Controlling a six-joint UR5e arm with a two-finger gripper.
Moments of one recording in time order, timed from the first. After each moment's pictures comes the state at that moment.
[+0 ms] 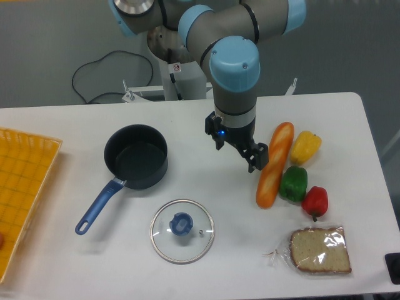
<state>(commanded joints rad) 2.50 -1.81 -1.55 -1.25 1.60 1.19</state>
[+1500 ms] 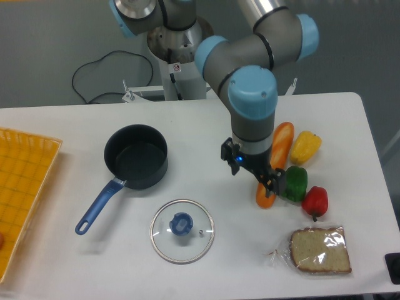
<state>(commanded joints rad) 2.53 -1.99 -1.44 -1.15 1.59 1.18</state>
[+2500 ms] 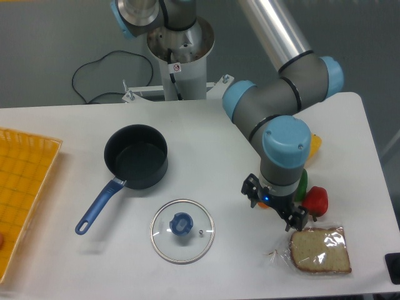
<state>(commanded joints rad) 2.56 -2.17 -1.27 -1.14 1.55 1.19</state>
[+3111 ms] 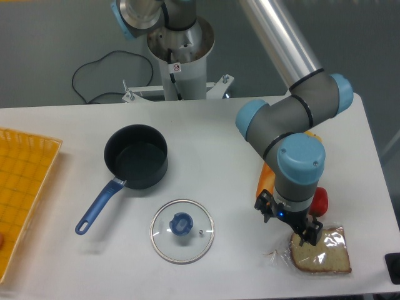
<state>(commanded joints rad) 2.58 -2.25 -1.24 -1.04 1.55 1.19</state>
